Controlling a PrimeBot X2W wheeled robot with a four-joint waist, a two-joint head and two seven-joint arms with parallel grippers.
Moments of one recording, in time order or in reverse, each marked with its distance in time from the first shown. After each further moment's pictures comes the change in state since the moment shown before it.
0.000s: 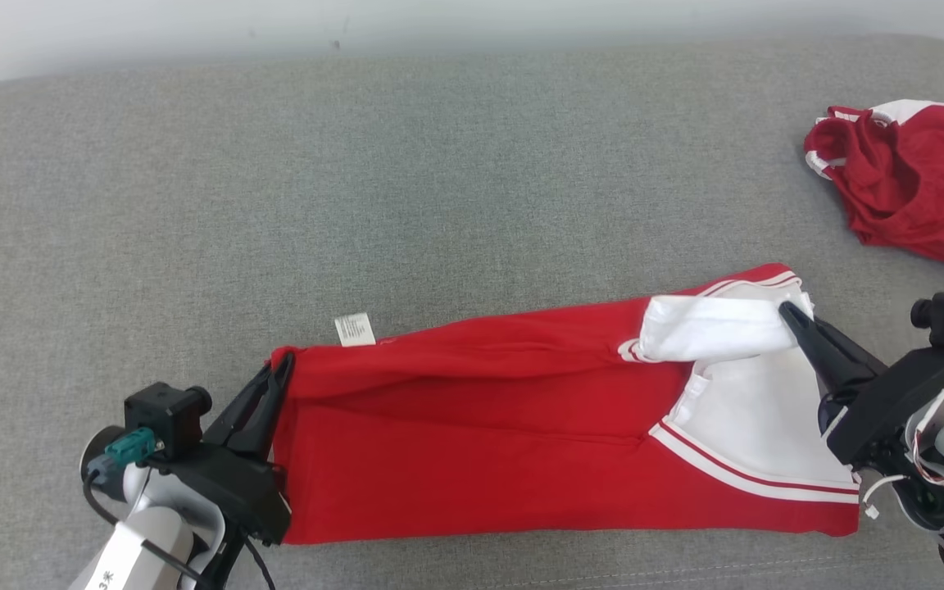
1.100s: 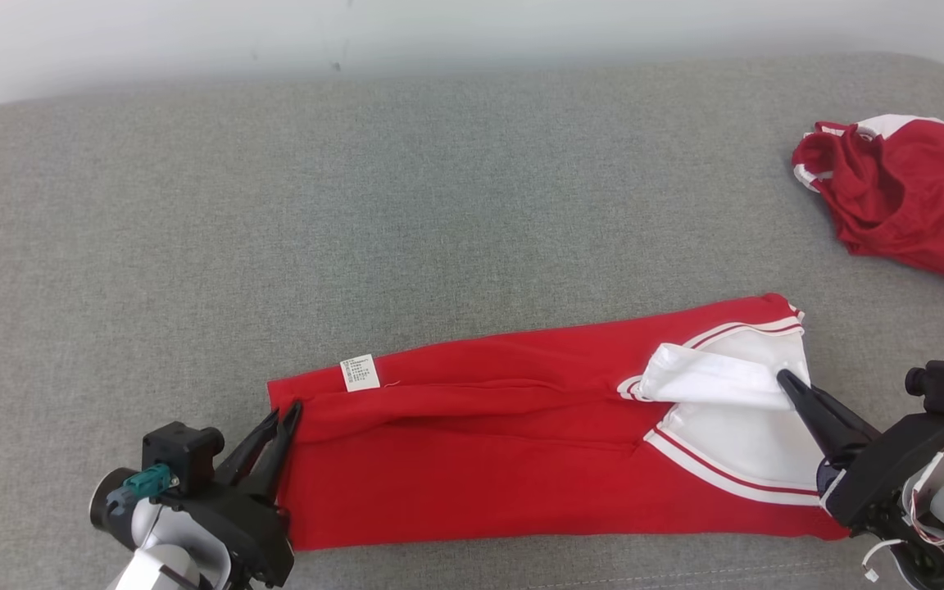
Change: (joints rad) left arm 0.047 0.005 -0.053 0.045 -0.014 0.000 -0.001; right arm 0.123 -0.008 0.011 -0.022 0.050 0.000 -0.029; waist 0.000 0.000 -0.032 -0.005
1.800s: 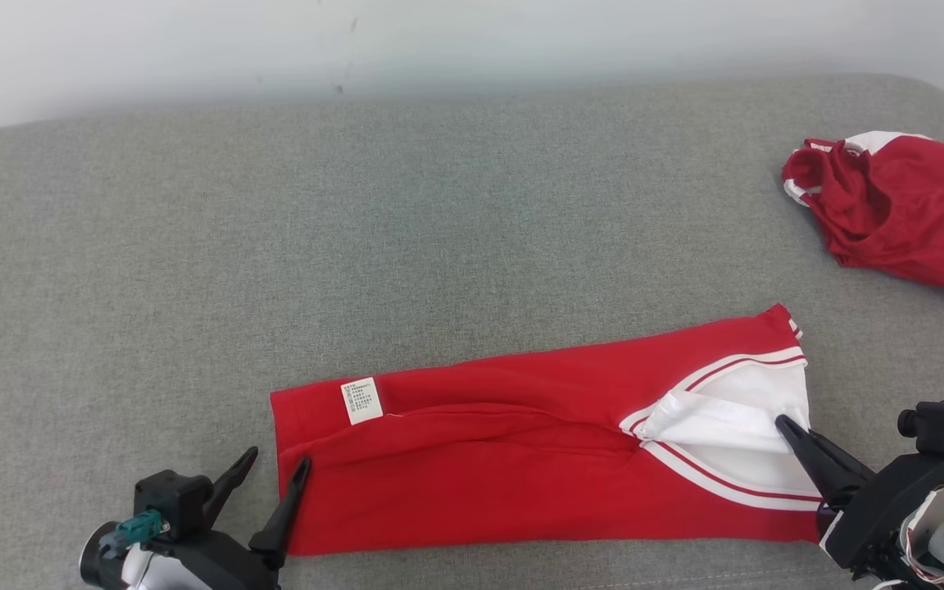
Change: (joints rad) left arm 0.080 0.018 -0.008 0.017 -0.021 0.000 0.000; right arm 0.062 0.001 0.025 0.008 0.000 0.000 0.000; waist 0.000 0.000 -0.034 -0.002
